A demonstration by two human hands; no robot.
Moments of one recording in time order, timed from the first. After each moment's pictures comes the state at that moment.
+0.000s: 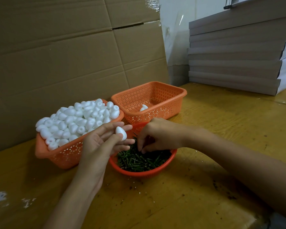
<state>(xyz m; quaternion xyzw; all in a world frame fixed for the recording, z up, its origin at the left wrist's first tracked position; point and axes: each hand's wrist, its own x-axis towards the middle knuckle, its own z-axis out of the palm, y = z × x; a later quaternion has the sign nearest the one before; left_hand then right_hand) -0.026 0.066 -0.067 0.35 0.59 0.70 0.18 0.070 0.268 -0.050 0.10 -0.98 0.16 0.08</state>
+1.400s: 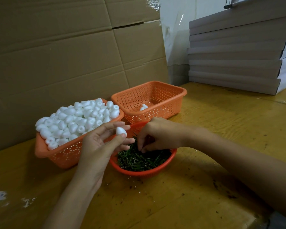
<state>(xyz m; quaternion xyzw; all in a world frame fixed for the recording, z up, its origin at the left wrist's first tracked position) -0.028 0.065 -0.068 0.35 0.60 0.70 0.17 0.070 0.267 -0.049 0.10 -0.98 0.16 0.08</state>
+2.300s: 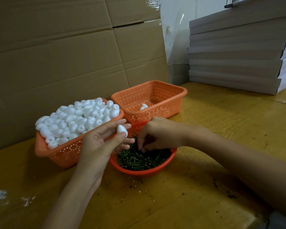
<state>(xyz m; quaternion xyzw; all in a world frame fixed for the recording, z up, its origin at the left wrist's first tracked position) -0.028 0.066 -0.067 0.36 0.60 0.69 0.16 0.067 0.270 -0.052 0.11 -0.98 0.16 0.08</state>
